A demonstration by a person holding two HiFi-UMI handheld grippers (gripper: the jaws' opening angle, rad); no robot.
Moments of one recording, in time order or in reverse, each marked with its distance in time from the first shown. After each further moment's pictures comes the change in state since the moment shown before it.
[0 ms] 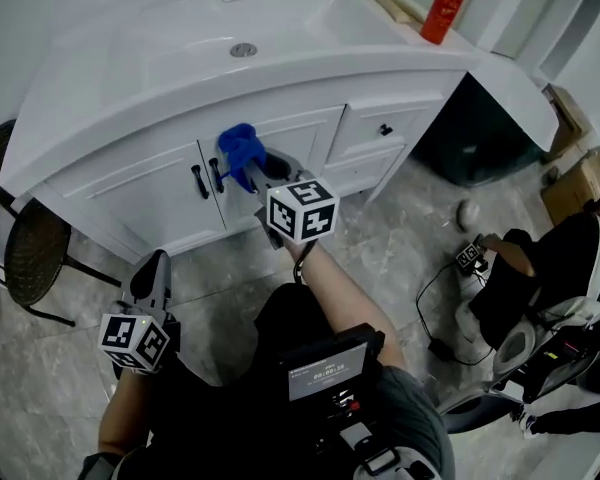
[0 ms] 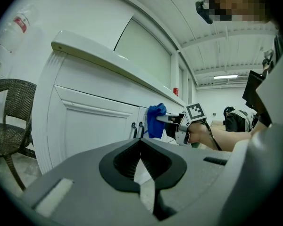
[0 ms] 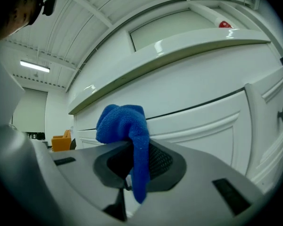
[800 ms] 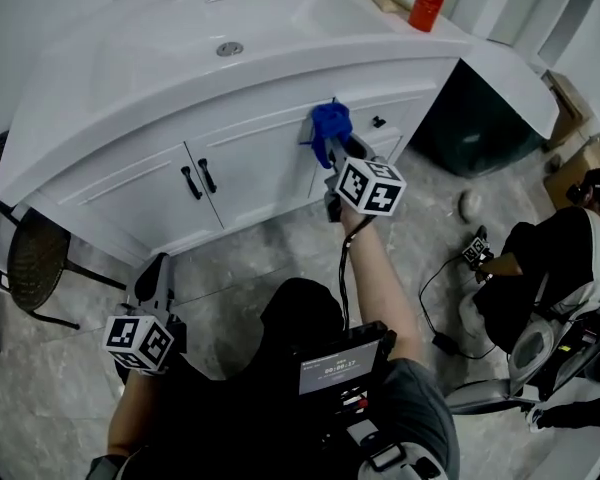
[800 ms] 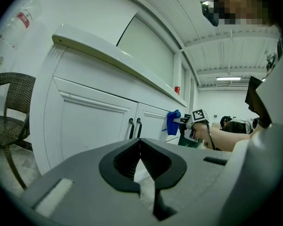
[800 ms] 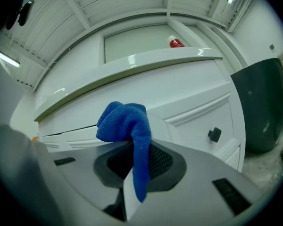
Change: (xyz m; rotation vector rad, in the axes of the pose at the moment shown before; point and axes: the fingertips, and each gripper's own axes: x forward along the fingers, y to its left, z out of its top) left arm 0.008 -0.016 -0.011 -0.044 0.020 0.006; right arm -0.098 -0.178 0.019 0.085 -0.059 -0.367
